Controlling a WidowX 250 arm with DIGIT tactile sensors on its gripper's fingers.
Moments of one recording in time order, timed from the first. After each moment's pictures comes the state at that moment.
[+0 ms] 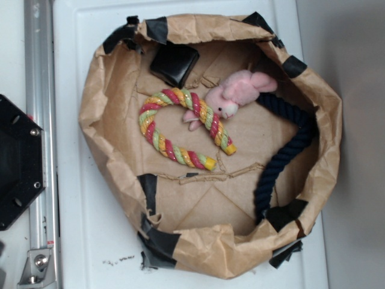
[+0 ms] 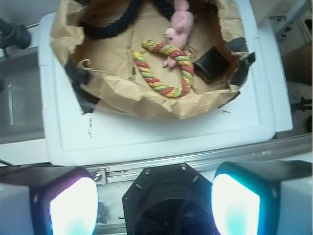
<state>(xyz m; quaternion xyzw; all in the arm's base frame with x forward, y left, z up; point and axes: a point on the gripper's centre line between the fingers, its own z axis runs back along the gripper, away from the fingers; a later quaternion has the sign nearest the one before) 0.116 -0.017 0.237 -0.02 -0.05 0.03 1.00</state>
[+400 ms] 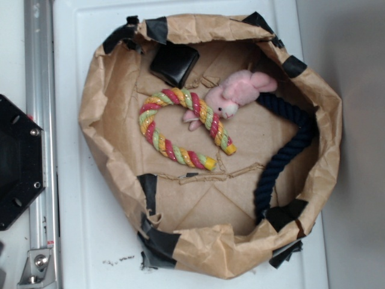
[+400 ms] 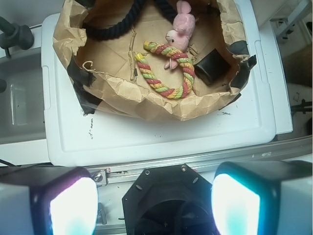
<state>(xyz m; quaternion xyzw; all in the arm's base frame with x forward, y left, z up) 0.116 -0.016 0.234 -0.02 -0.04 0.02 1.00</state>
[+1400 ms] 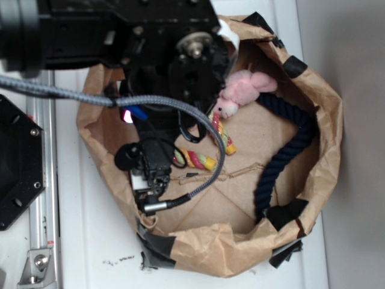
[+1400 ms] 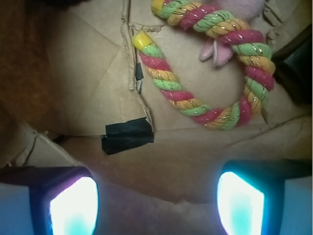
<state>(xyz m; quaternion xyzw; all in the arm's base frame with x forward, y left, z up) 0.205 -0.010 0.108 -0.12 0.12 0.02 0.99</state>
